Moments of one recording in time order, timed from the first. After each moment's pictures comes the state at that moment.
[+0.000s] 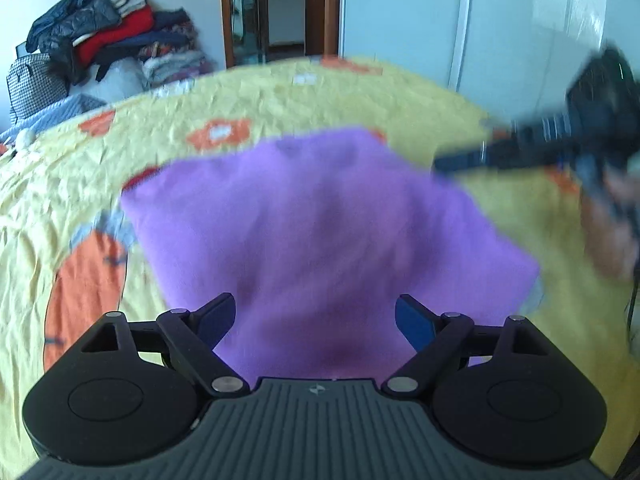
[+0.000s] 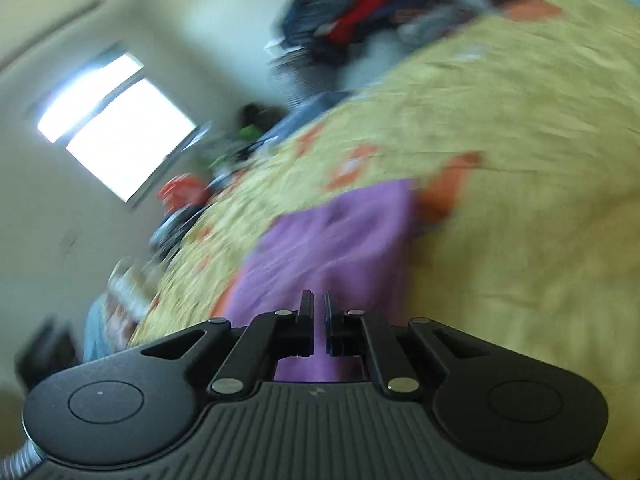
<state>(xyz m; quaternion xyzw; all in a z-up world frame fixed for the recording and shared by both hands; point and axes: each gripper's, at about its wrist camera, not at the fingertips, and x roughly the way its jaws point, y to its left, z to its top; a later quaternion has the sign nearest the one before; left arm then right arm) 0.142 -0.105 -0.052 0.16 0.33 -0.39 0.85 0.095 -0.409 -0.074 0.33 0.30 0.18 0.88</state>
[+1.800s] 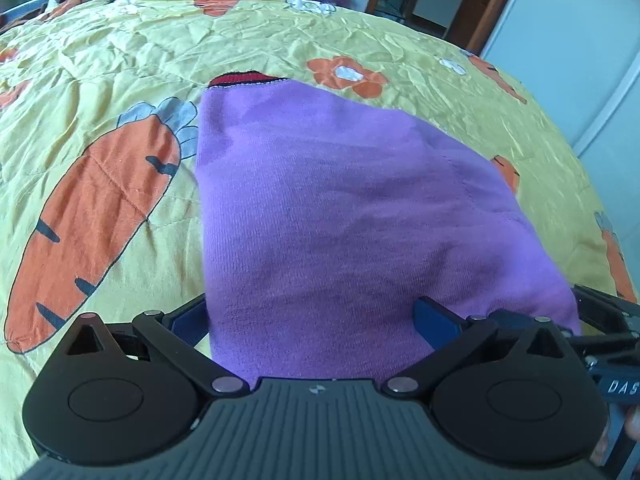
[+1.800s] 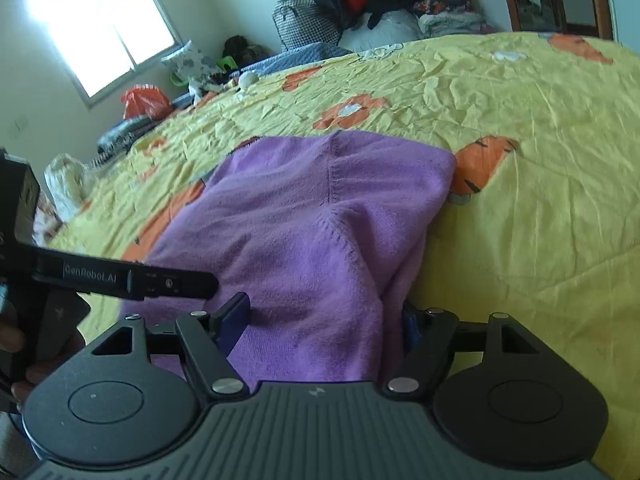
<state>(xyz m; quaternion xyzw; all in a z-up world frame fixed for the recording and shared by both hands) 0.213 -0.120 -0.081 0.01 0.48 -0.21 0.85 0.115 -0.360 -0.089 0.17 0.37 0.11 0.91</state>
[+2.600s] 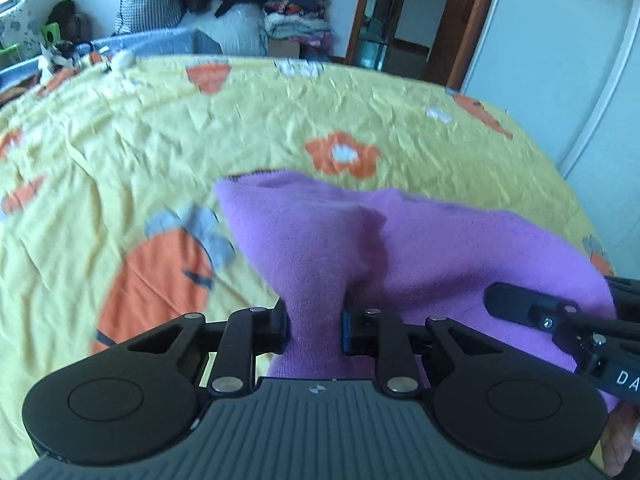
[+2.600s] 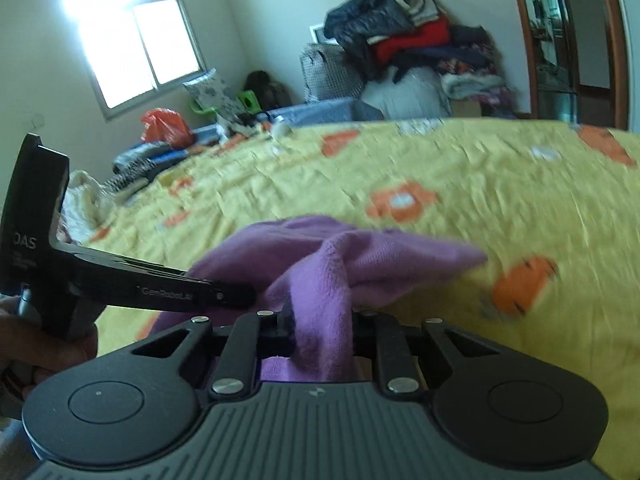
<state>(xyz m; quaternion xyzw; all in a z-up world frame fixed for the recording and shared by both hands) 0.237 -0.109 -0.006 0.04 0.42 -0.23 0.88 0.133 -0.313 -0.001 0.13 0.29 0.12 0.94</state>
